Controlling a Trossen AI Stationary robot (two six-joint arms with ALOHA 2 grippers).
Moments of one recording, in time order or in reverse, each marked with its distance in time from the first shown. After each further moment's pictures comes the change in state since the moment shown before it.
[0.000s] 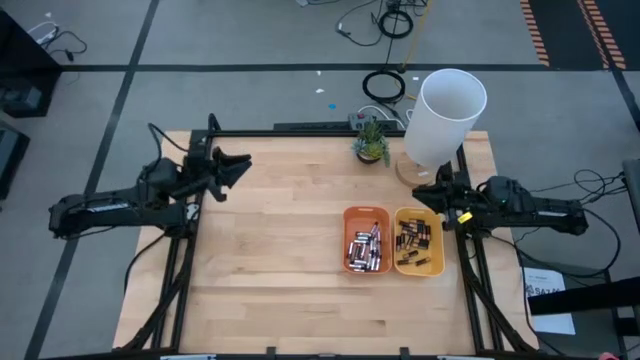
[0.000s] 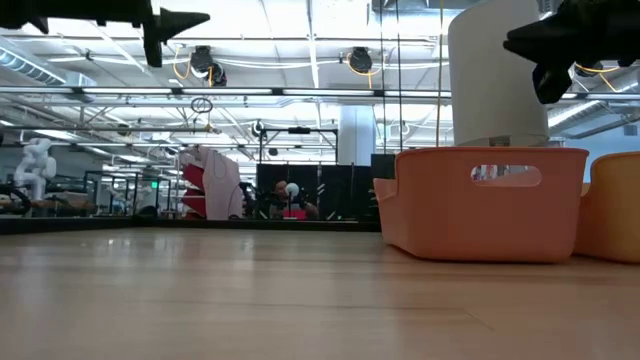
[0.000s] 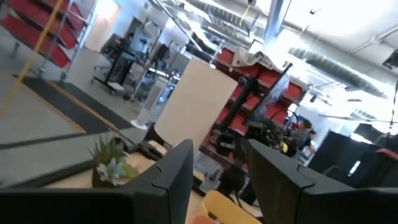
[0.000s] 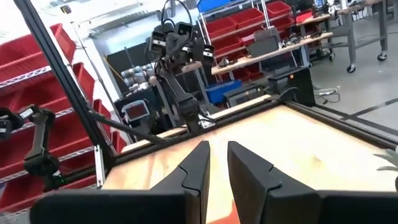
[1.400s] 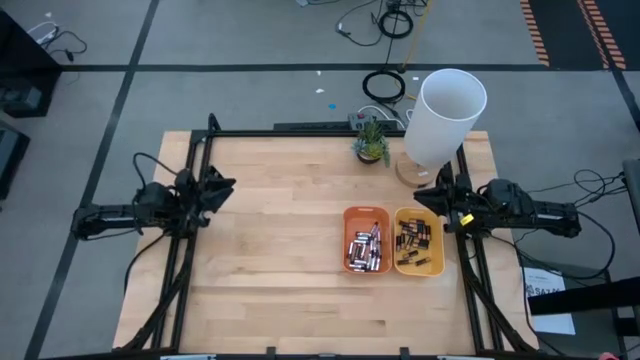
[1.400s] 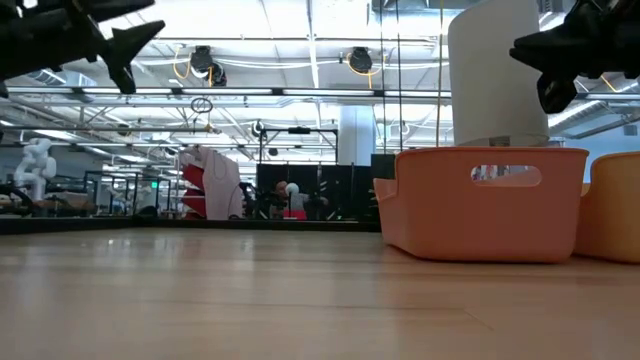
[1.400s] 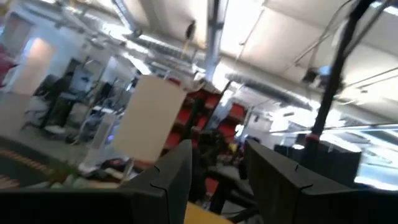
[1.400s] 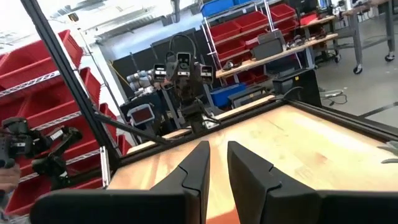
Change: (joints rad) left arm -0.147 -0.454 -0.422 0.218 0.043 0.128; right arm 0.001 -0.107 -0.068 -0.019 -0.014 0.016
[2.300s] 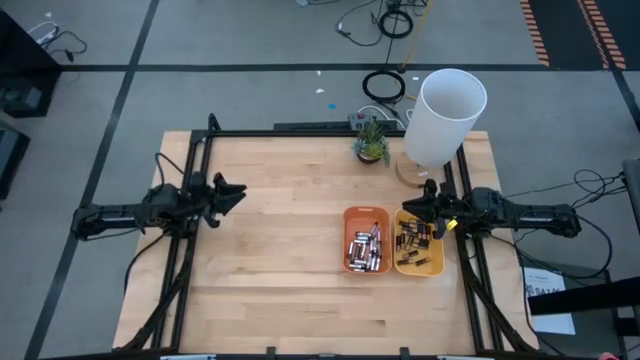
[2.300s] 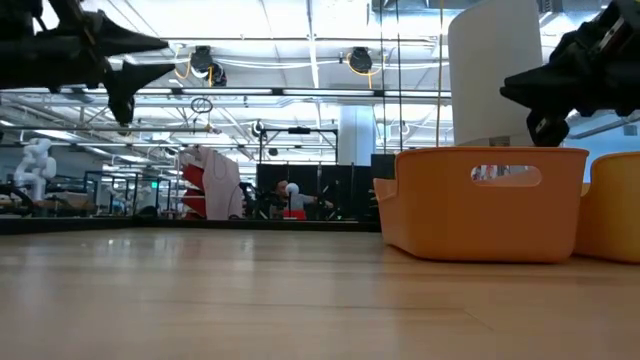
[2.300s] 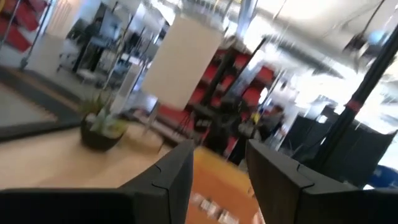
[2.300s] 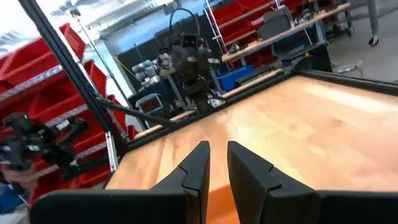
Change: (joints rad) left arm 0.001 0.000 0.000 -0.232 -0.048 -0.113; right arm 0.001 0.000 -0.182 0.144 -0.039 0.082
